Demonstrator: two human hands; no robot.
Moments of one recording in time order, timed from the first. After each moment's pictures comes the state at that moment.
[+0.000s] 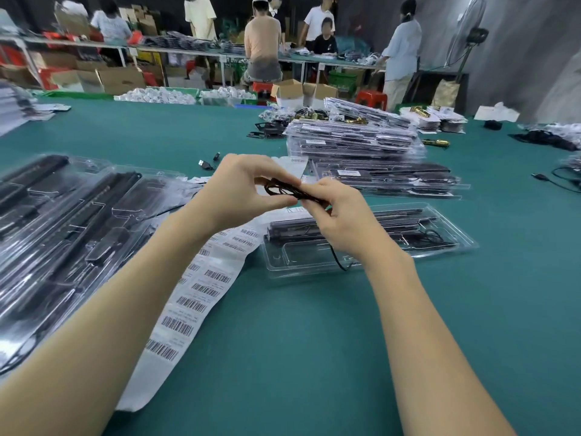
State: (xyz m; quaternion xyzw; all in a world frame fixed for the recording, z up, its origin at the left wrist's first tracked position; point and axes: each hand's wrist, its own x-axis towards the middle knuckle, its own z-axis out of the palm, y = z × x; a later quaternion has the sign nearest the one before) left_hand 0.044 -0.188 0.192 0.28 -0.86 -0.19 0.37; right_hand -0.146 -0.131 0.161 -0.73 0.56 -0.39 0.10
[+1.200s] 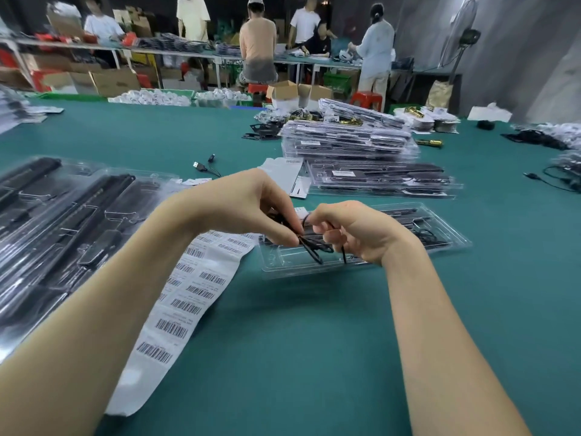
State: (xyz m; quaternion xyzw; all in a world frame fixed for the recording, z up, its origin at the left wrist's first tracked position) left_hand 0.045 -0.176 0.211 0.26 -0.89 -0.36 0.12; right_hand -0.161 -0.115 0.177 -0.49 0.60 -0.37 0.51
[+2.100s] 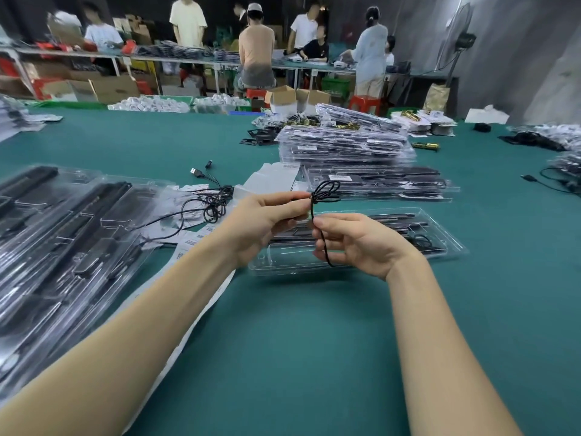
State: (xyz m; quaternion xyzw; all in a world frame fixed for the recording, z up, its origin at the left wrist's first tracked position) left_hand 0.000 -0.172 0.164 0.30 -0.55 -0.68 0.38; right_hand -0.178 -0.109 0.159 -0.42 0.47 -0.46 0.62
